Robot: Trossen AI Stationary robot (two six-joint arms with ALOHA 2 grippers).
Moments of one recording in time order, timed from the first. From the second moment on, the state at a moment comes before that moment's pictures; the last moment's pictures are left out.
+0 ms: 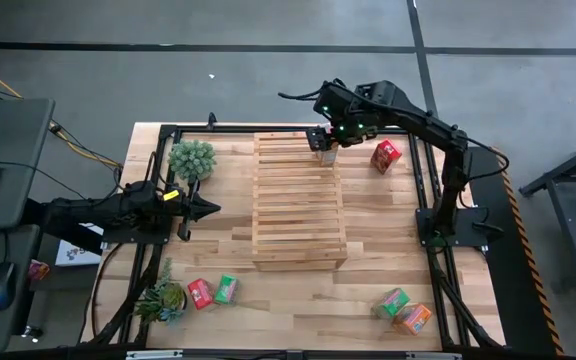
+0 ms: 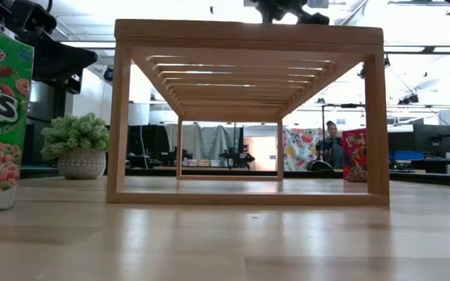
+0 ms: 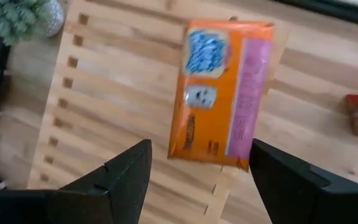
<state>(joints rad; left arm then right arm) 0.05 0.01 0.01 0.02 0.07 -0.05 -0.33 1.85 2.22 -1.54 0.05 0.87</state>
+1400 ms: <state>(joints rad) 0.05 0.01 0.01 0.02 0.07 -0.05 0.58 1.18 1.34 -1.15 -0.40 1.31</state>
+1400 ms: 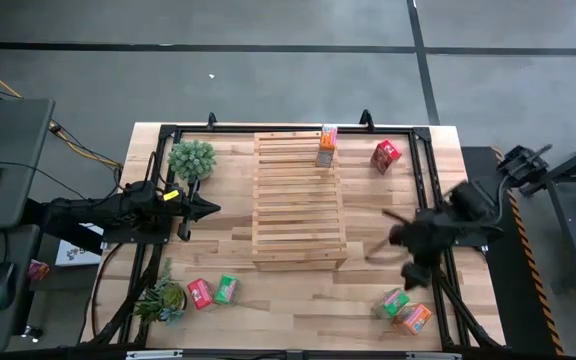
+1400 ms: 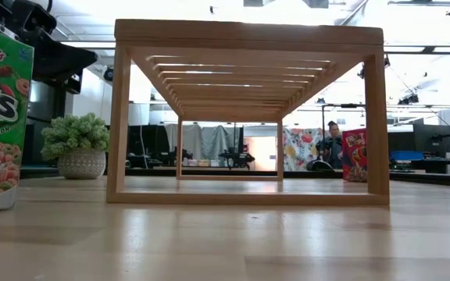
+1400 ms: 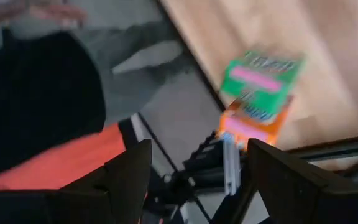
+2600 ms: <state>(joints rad) 0.05 0.01 0.01 0.02 0.07 -0.05 1.11 1.77 1.48 -1.28 -0.05 0.49</state>
